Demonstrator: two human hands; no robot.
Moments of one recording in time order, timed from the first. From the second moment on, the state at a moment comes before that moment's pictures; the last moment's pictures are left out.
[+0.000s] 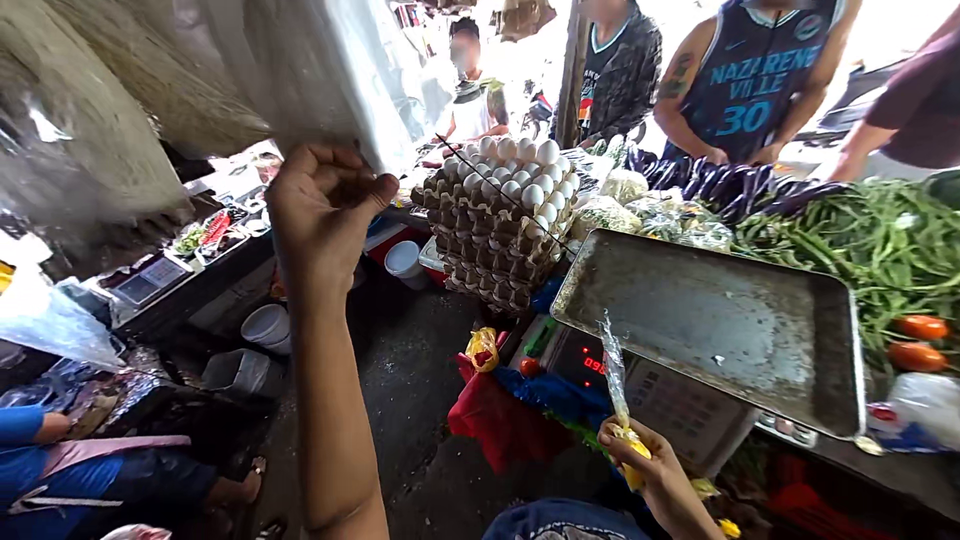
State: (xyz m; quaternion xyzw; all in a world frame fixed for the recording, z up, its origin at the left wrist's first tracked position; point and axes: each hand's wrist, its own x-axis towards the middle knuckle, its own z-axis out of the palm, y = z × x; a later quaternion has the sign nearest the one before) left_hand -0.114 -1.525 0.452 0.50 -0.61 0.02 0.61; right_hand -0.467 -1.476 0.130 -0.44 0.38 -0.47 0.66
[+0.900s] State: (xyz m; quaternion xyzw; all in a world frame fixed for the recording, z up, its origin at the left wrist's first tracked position) left_hand -0.125 -1.523 0.448 0.38 -0.58 -0.07 0.72; right_hand -0.254 -1.610 0.472 -0.76 0.14 -0.55 0.33
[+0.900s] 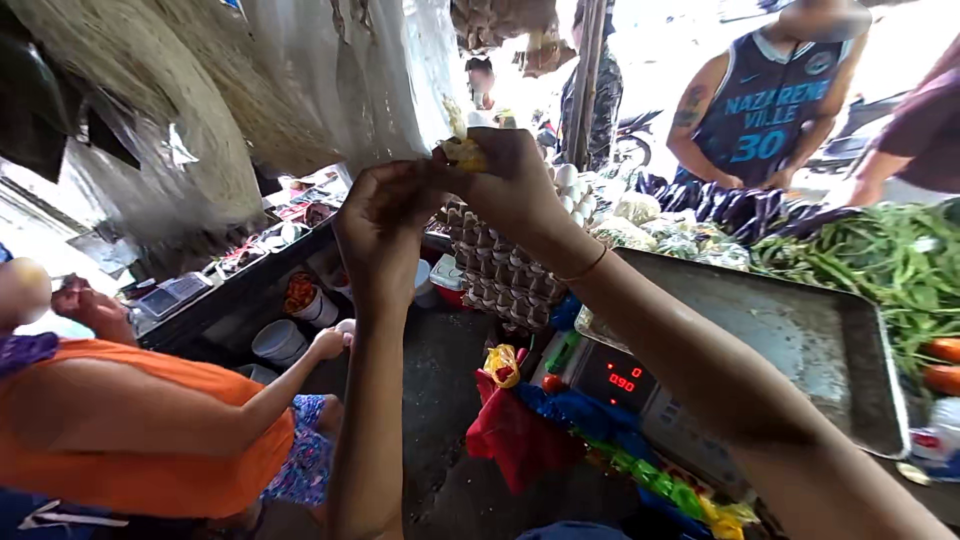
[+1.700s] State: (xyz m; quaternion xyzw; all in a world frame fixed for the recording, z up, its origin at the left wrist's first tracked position) left_hand -0.152 -1.516 0.414 0.39 -0.58 0.04 0.71; right_hand -0.320 -1.563 0.420 -0.73 0.10 -0.55 0.40
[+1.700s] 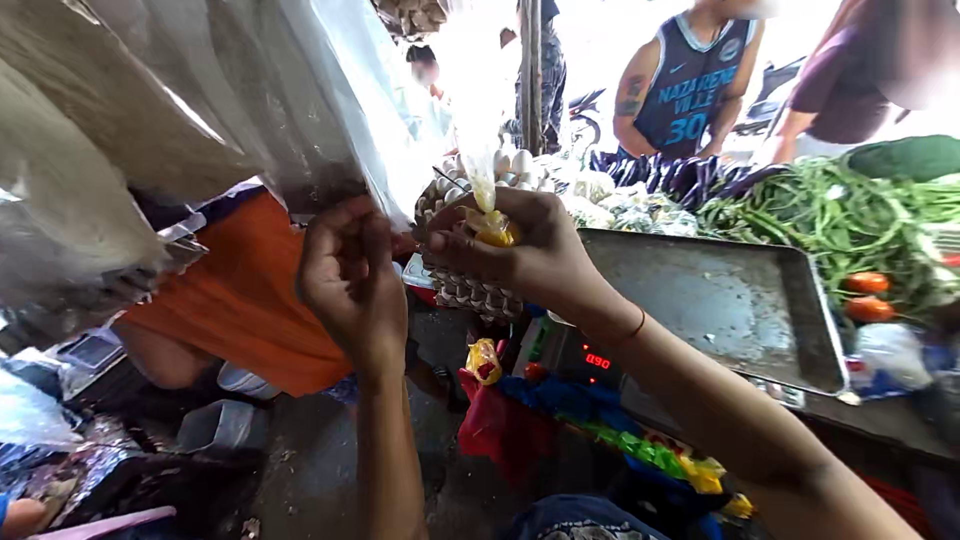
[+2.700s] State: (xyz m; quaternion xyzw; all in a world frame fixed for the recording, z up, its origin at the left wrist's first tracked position) left_hand -0.120 -1.543 0.472 0.36 -0.63 -0.01 0.69; right_hand -0.266 -1.632 0.500 -0.66 0.15 -0.45 0.58
